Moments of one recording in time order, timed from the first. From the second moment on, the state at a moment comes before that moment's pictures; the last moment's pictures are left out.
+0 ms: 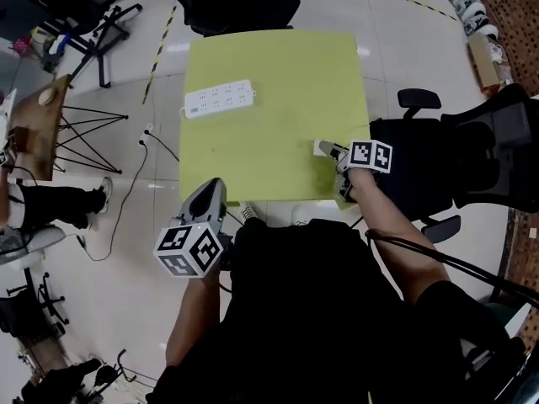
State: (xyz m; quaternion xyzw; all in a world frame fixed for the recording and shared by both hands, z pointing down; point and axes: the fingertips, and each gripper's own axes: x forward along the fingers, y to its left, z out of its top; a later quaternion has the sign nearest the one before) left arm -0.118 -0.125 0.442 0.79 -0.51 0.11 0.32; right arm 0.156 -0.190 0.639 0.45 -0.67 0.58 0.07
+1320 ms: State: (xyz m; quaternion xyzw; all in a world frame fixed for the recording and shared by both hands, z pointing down) left arm -0.082 -0.041 0.425 0.84 -0.43 0.12 0.31; right arm 0.201 -0.067 0.589 0.53 -0.64 0.55 -0.01
